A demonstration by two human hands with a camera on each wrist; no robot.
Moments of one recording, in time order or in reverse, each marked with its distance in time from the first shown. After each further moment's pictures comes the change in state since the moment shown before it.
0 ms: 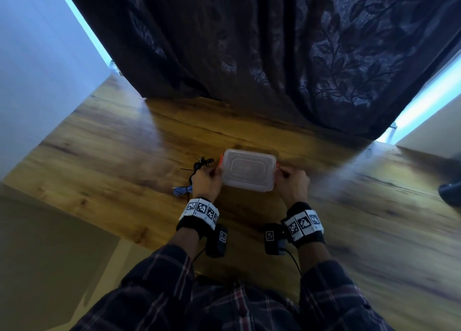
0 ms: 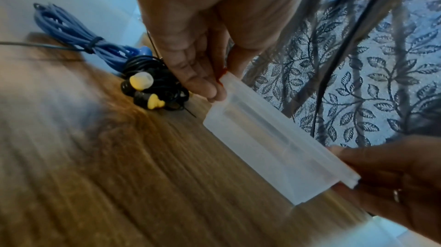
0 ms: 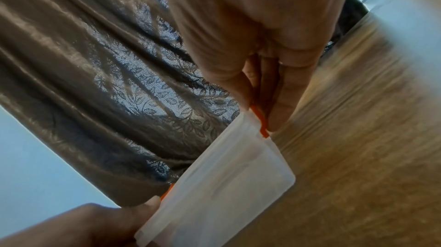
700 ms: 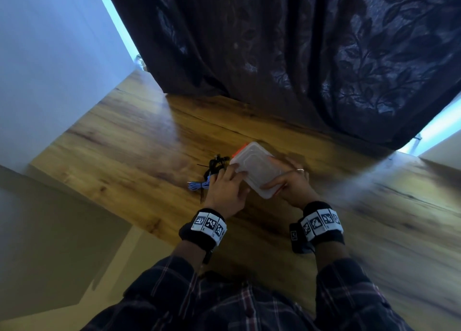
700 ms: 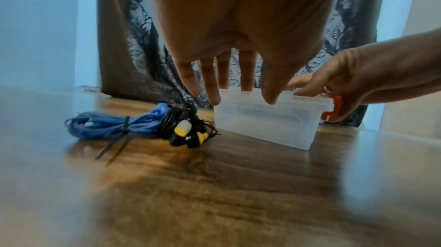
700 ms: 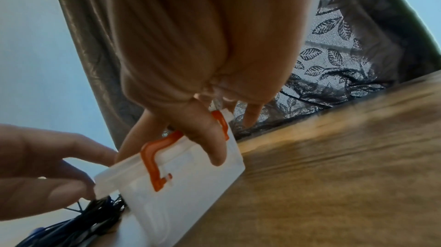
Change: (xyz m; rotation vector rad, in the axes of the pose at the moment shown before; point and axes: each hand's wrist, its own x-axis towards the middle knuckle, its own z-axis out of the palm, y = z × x) left_hand -0.036 -0.013 -0.007 0.679 -0.094 0.555; right_hand 0.007 -0.003 0.000 -0.479 -0.498 -0.496
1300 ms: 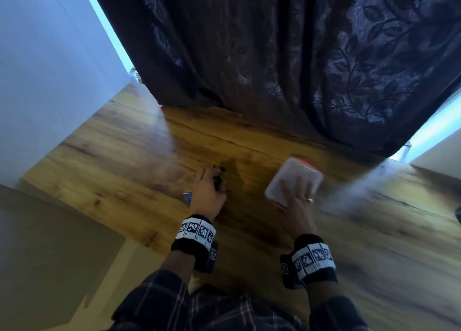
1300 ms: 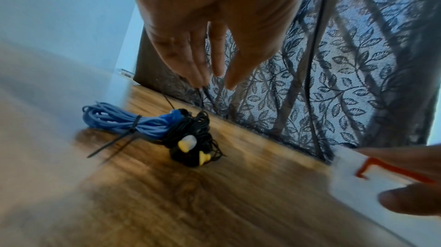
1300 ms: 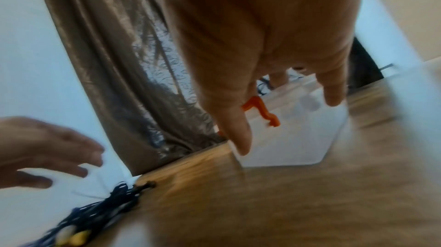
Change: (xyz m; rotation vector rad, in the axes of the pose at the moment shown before) left_hand 0.010 -0.022 -0.018 -0.471 0.208 -0.314; right_hand -0.036 -0.002 0.030 -0.115 0.083 0.334
